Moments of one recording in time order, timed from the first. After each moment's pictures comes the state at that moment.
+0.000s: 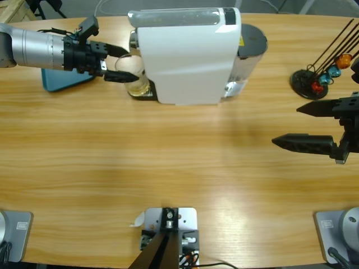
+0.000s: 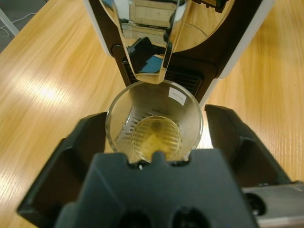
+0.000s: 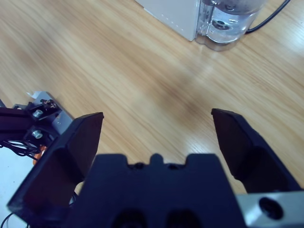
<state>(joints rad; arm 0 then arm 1) -0.43 1.90 -0.87 -0.27 -0.75 0.61 0.61 1.11 -0.72 0.44 0.21 0.02</state>
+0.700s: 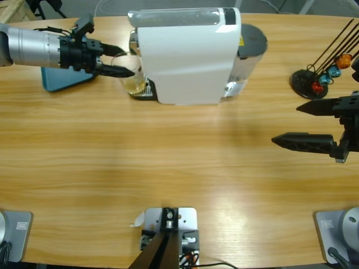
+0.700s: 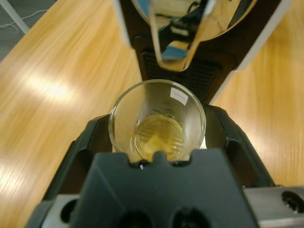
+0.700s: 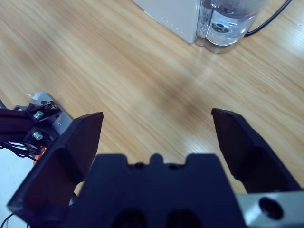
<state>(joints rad) -0.39 1.90 -0.87 -0.28 -0.74 0.61 0.61 1.10 -0.72 0.44 0.21 0.02</state>
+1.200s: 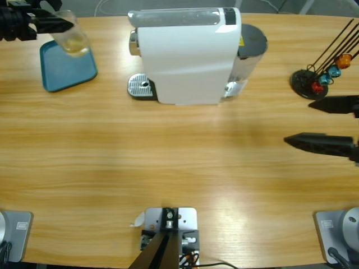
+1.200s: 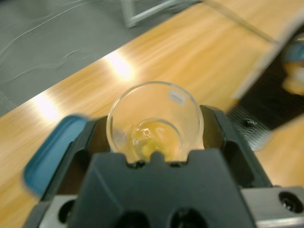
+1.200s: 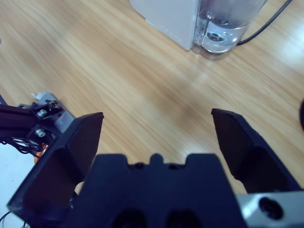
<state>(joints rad) -0.17 1.65 -0.82 -0.29 -0.46 0.30 0.61 1.02 -0.76 0.50 0.19 0.00</state>
